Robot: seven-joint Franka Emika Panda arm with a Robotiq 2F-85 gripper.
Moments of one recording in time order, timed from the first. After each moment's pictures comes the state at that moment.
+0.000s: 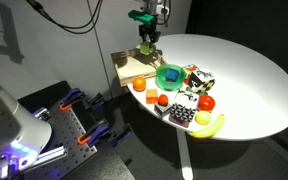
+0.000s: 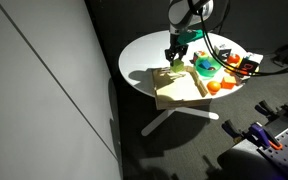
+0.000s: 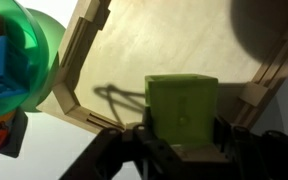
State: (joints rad) arm 0.16 0.69 0.06 -1.62 0.01 2.23 0.13
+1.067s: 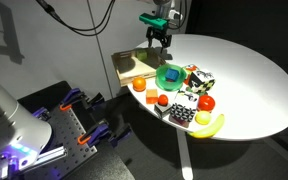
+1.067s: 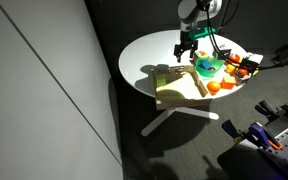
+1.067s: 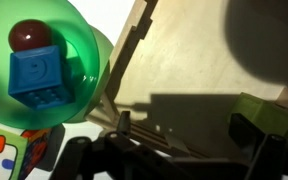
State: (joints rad) arm 0.06 0.71 0.05 -1.59 0.04 2.15 0.03
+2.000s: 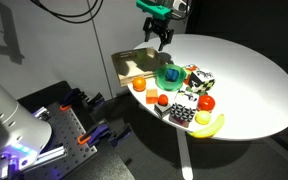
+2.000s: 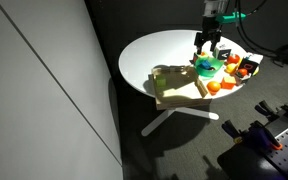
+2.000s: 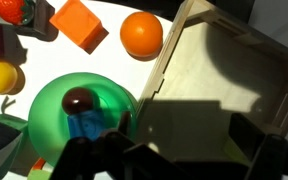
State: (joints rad) arm -0.05 0.42 0.05 -1.88 0.13 2.07 -0.10
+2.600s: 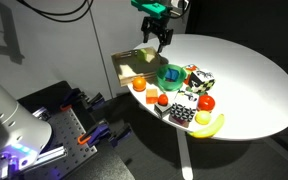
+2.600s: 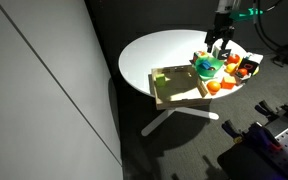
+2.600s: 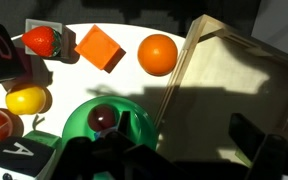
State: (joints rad) arm -0.05 0.27 0.00 -2.06 0.12 2.15 -0.10
